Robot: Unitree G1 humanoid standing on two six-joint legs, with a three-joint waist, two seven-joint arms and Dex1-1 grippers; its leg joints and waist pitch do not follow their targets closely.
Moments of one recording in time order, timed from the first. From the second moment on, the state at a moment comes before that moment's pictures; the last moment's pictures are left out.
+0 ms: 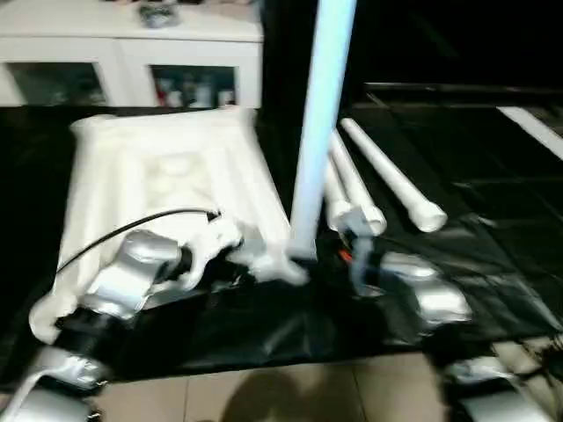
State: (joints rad) left arm -0.52 0.39 -0.24 0.35 0.02 0.51 -0.98; right arm -0.55 -0.05 0.04 0.72 0.16 0.12 0.72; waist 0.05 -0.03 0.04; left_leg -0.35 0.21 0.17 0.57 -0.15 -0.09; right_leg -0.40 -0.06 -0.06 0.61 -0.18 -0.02
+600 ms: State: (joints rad) left arm -0.53 0.29 -0.19 0.32 0.07 0.61 -0.75; right arm -0.56 0.02 0.05 0.76 0.12 0.05 0.59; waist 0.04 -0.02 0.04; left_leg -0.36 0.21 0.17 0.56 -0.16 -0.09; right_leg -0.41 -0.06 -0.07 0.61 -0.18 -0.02
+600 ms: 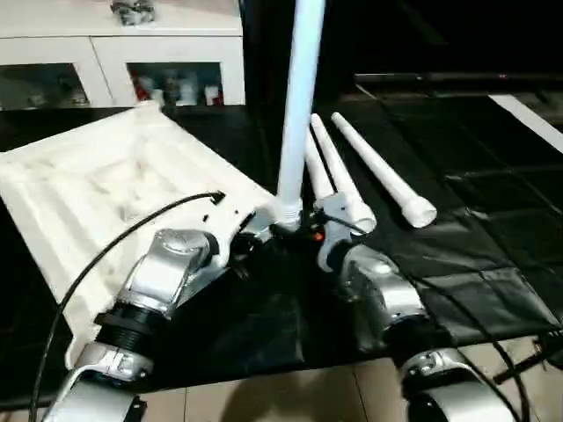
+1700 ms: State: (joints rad) left arm -0.48 0.63 -0.40 0.29 0.03 0.14 -1.39; right arm -0.53 -0.34 0.28 0.55 0.14 0.03 1.36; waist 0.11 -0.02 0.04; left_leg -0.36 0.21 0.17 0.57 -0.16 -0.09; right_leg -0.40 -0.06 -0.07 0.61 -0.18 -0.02
